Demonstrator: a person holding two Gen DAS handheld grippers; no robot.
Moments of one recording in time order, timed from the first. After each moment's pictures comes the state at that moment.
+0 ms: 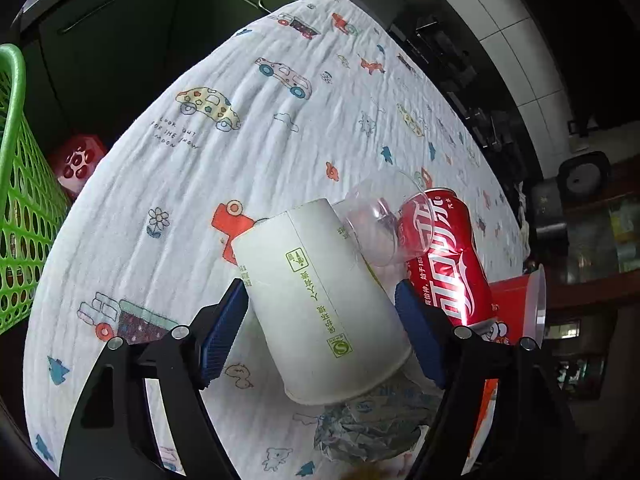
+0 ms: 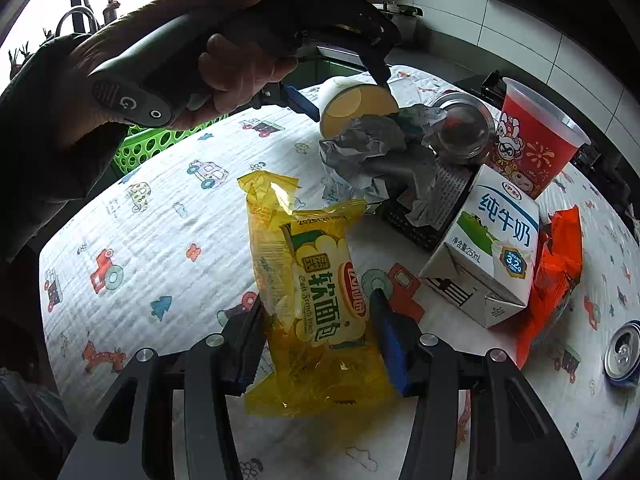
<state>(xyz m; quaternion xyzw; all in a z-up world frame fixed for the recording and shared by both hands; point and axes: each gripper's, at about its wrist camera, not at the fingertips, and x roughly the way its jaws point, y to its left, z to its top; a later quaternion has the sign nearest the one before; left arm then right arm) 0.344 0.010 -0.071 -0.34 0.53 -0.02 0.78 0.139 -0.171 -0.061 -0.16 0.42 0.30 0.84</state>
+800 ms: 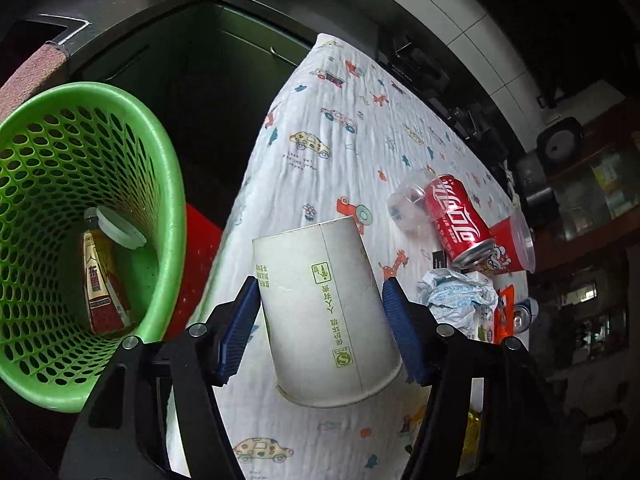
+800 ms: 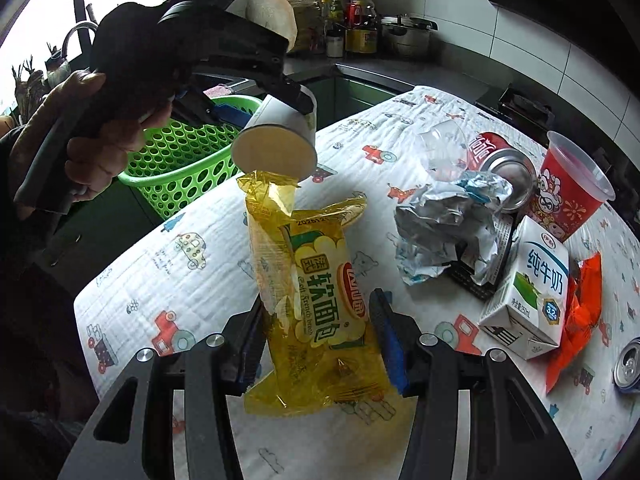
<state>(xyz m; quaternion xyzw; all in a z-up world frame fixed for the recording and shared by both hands) 0.244 0.119 -0.026 -0.27 0.49 -0.06 0.82 0.129 -0.097 -0.022 -0.14 0.41 0.32 0.84</state>
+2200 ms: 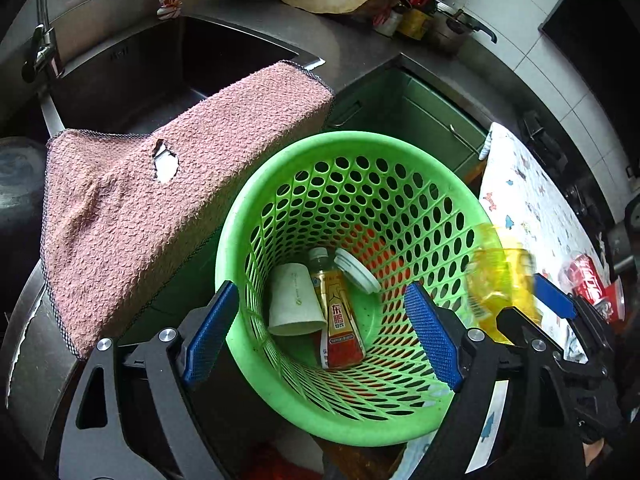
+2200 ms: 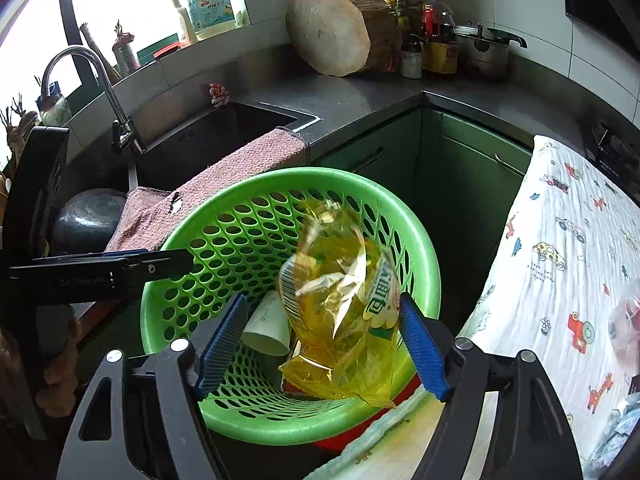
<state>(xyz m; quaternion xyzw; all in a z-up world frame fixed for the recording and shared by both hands) 0.150 0.329 -0.045 -0.24 0.46 0.15 0.84 0.224 0.154 -0.016 -0.09 0.41 0.38 0.83</state>
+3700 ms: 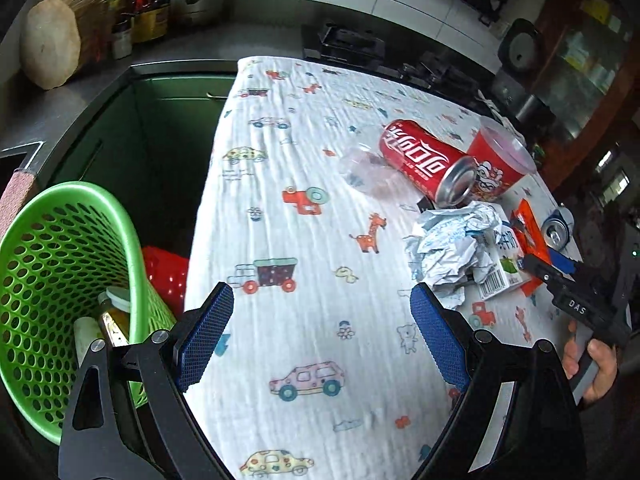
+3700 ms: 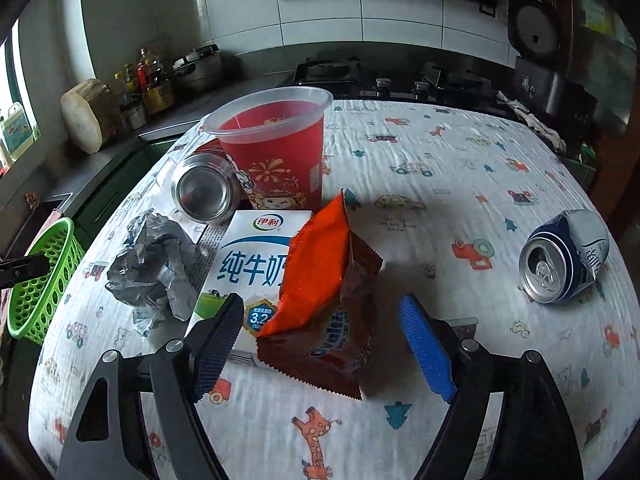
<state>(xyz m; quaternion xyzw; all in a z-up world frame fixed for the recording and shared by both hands) 0.232 0.026 -0.022 -0.07 0.46 -0.12 0.88 0.214 -0.270 -0.038 0.03 0.41 0.06 0.91</state>
